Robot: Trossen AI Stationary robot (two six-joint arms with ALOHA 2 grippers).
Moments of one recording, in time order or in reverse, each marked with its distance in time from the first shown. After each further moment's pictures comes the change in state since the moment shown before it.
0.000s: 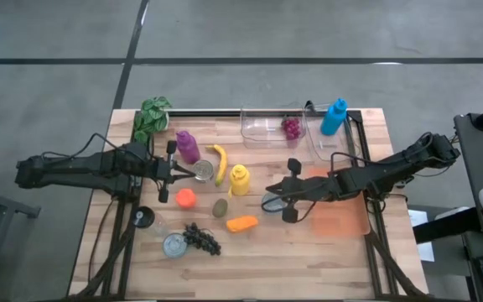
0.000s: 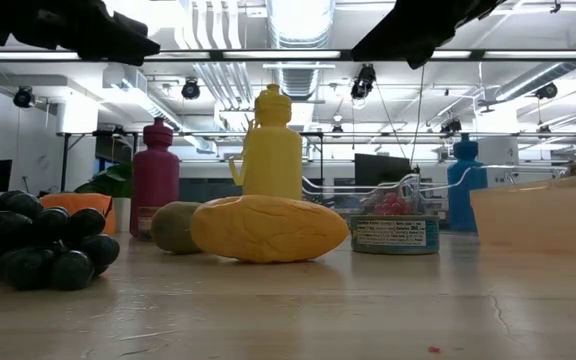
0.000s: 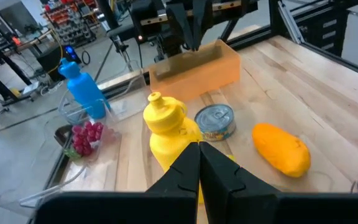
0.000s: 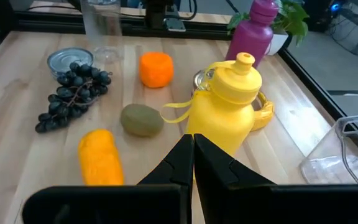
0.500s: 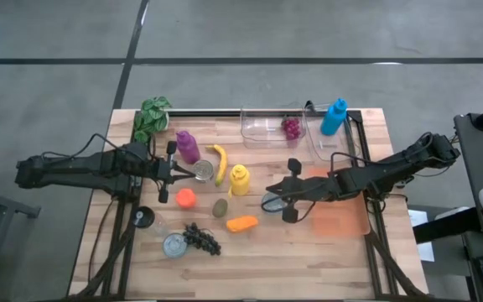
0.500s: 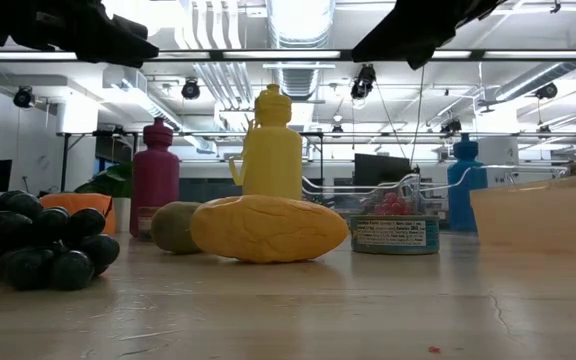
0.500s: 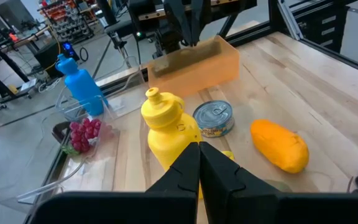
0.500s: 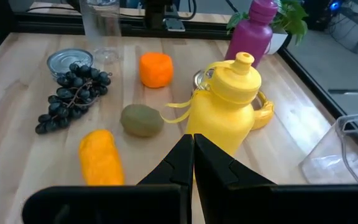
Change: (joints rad) left arm 0.000 0.000 0.000 -0.012 0.000 0.000; right arm 0.000 0.000 0.000 0.000 0.001 0.017
